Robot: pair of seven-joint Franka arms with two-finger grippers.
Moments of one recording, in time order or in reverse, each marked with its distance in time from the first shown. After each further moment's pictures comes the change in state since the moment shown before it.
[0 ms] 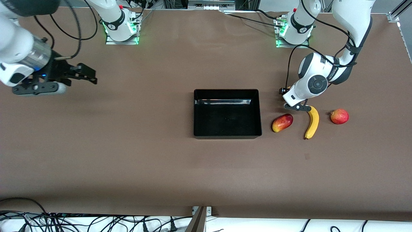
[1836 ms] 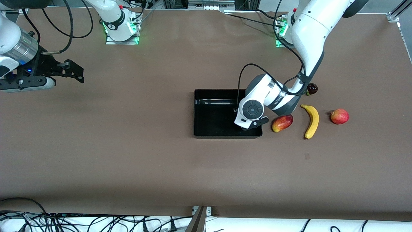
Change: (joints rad) left arm -0.237 0.427 -0.143 0.800 0.003 -0.469 -0.841; right arm -0.250 -0.039 0.272 -0.010 -0.100 0.033 -0.030
